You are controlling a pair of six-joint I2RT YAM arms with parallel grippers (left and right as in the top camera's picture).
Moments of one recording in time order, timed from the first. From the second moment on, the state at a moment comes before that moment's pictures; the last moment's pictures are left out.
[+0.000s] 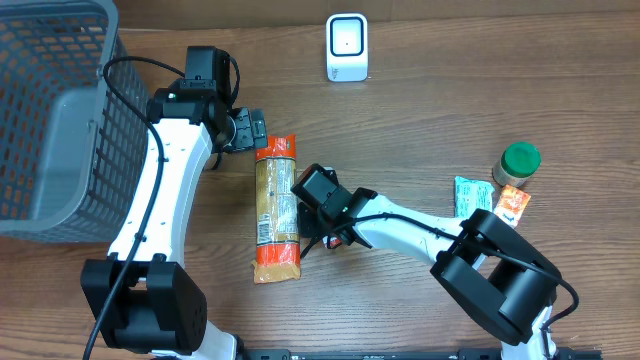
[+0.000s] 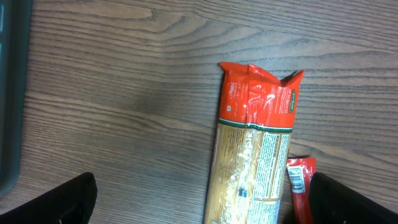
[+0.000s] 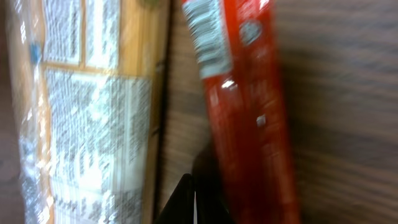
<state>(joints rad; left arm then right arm) -0.05 1.72 1.53 -1.04 -0.11 -0.24 0.89 2.02 1.23 -0.31 -0.07 0.79</state>
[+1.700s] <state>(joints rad) -0.05 1.72 1.53 -1.04 -0.11 -0.24 0.68 1.79 0.98 -0.29 -0.08 -0.06</state>
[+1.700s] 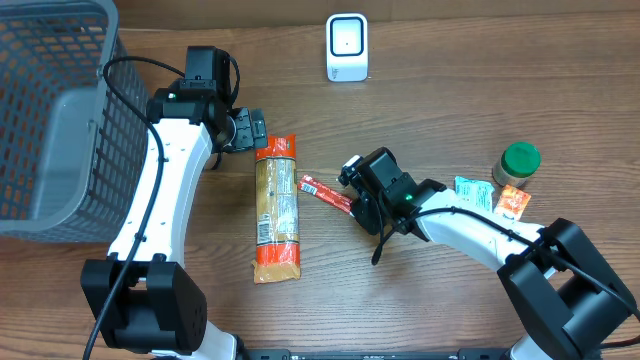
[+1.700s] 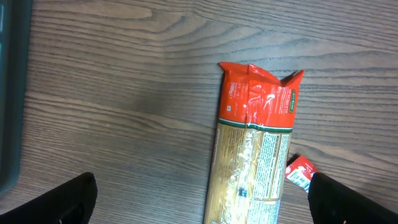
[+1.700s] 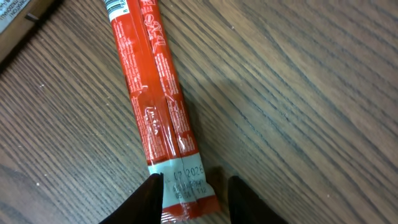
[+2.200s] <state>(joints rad) -0.05 1.72 1.53 -1.04 -0.11 -0.24 0.68 1.79 0.98 -0.21 -0.09 -0.09</state>
